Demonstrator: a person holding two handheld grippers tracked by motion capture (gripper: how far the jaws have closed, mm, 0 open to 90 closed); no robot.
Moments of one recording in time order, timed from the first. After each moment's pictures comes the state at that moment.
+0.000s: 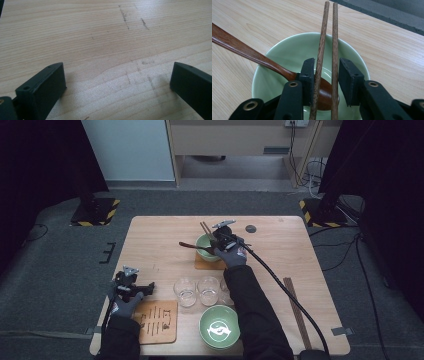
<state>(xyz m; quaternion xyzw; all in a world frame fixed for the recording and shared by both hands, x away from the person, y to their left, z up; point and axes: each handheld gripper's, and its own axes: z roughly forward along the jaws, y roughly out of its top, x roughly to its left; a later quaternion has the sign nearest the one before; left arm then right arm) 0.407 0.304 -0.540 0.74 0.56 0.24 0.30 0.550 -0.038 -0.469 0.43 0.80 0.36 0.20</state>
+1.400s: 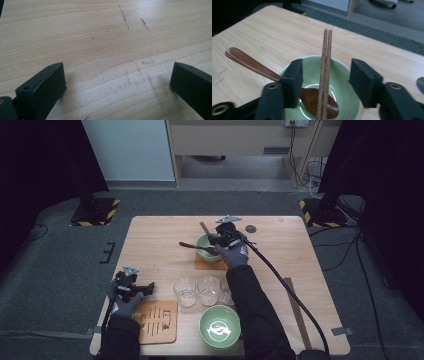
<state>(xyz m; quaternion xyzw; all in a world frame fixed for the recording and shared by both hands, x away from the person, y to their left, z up) 0.407 0.304 -0.540 0.74 0.56 0.24 0.30 0.539 -0.046 -0.441 0.43 0.77 0.42 0.21</state>
